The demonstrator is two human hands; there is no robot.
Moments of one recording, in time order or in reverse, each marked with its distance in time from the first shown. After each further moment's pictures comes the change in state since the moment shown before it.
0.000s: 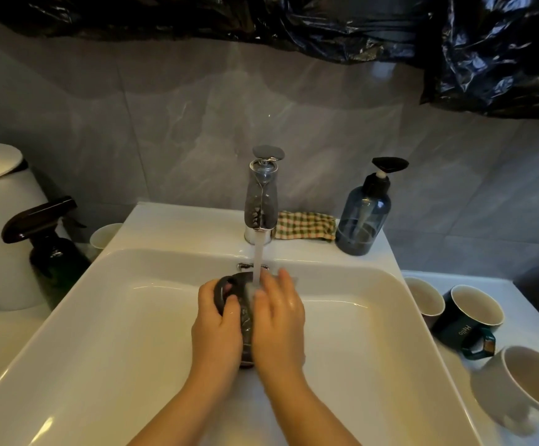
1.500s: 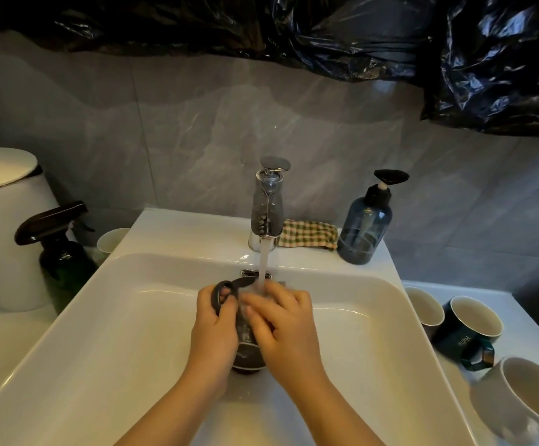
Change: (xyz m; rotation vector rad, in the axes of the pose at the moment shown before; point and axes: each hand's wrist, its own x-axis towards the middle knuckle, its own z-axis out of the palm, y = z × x) left_hand 0.007 0.002 -0.006 -0.132 -0.042 -0.128; right_hand 0.011 0.010 -0.021 -0.599 0.000 -0.772
